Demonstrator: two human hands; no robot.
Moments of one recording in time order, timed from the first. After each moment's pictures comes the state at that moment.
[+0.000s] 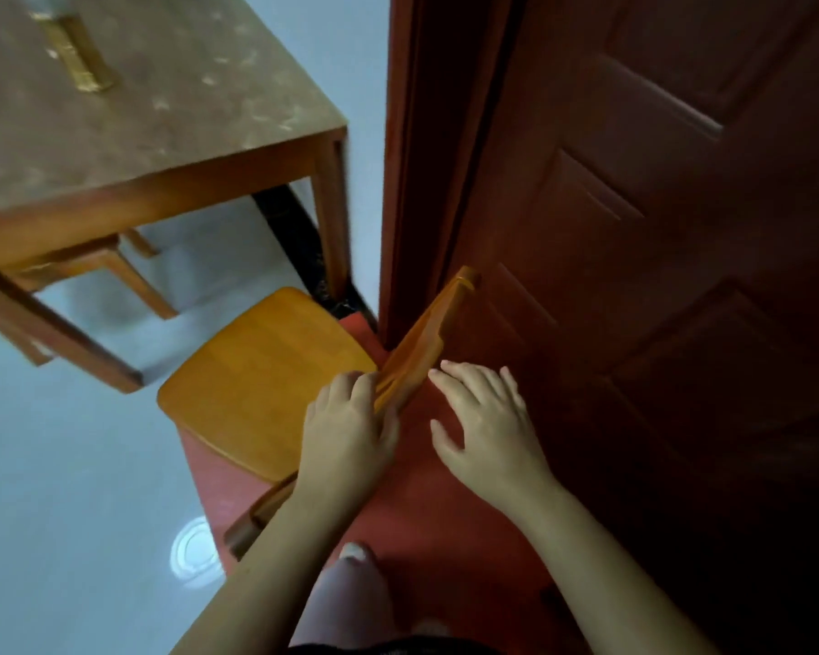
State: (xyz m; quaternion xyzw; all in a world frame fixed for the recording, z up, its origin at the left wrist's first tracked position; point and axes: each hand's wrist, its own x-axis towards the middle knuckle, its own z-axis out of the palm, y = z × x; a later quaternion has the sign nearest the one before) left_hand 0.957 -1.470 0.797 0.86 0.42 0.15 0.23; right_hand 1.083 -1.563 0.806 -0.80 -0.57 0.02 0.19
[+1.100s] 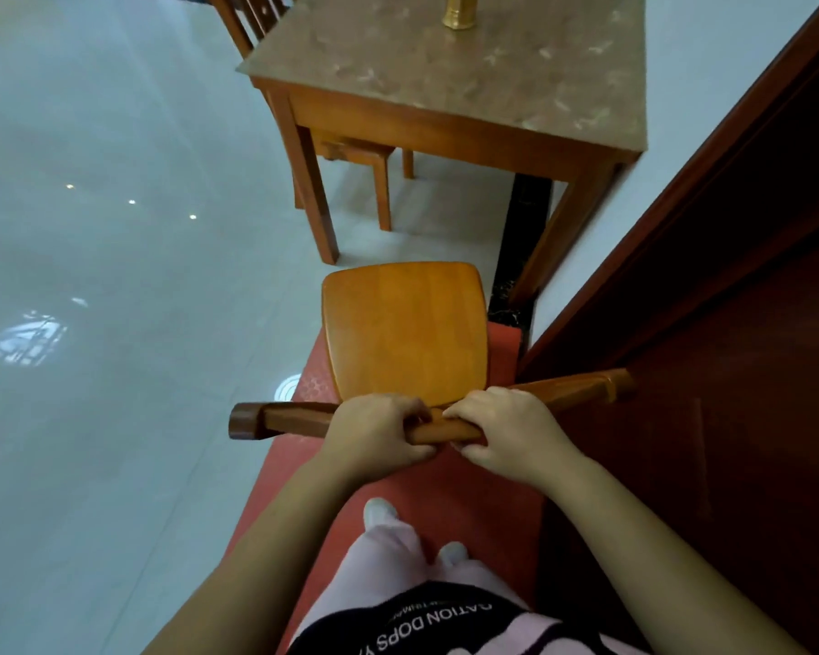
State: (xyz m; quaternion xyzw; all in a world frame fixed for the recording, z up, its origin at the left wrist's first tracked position) left_hand 0.987 -1.476 0.765 0.73 0.63 0.07 0.26; right_hand 1.166 -1.443 0.775 -0.42 -0.89 0.20 -0.02
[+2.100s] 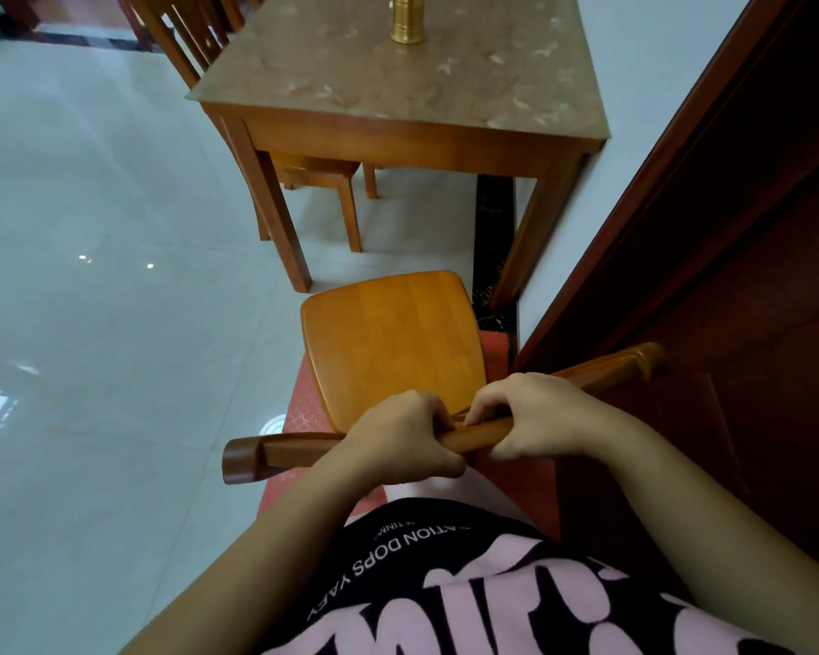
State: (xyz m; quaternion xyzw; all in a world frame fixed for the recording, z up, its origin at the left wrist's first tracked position) left_hand 0.981 -1.452 0.771 0.70 0.58 0.01 0.43; right_hand 1.148 -1.427 0.792 -0.51 -0.78 0.35 -0.12
